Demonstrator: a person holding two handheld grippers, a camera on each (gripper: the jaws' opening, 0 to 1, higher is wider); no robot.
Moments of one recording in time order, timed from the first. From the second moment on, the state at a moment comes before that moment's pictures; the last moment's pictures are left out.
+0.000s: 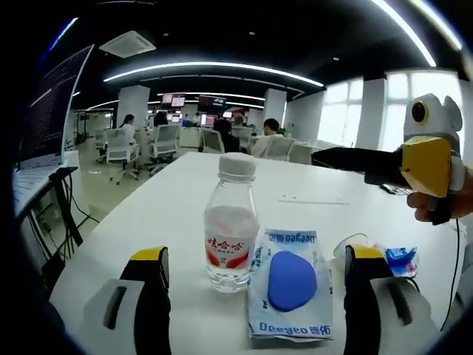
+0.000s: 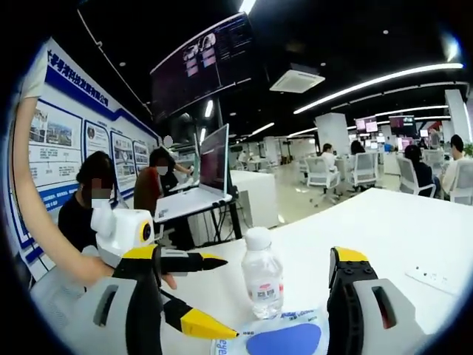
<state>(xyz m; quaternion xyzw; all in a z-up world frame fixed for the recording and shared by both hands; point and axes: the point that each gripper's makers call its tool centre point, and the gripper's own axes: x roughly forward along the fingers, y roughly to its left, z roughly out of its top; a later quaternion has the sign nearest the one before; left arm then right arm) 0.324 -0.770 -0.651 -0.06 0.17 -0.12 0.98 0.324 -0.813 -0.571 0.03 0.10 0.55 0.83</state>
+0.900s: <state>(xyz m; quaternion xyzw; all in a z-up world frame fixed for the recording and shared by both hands) 0.298 -0.792 -0.648 -0.09 0.19 -0.15 0.97 0.312 -0.859 -0.581 0.01 0.12 0.54 0.83</state>
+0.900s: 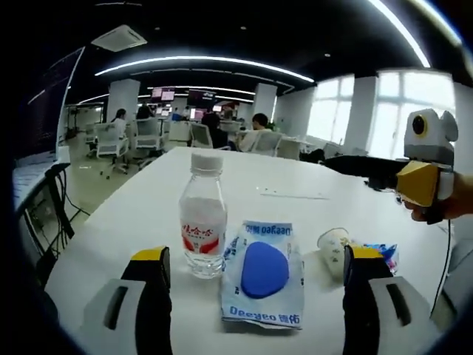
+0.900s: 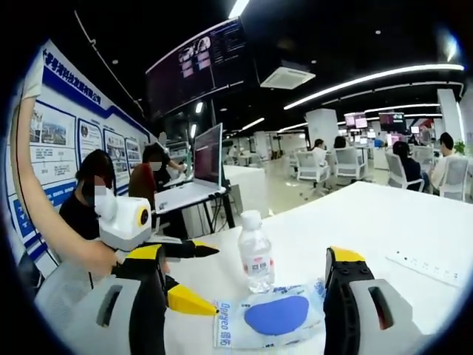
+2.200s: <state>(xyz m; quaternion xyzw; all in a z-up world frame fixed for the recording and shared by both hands) 0.272 -0.809 -0.724 -0.26 0.30 -0.12 0.91 0.425 -0.886 -0.671 0.13 0.28 0.41 0.86</state>
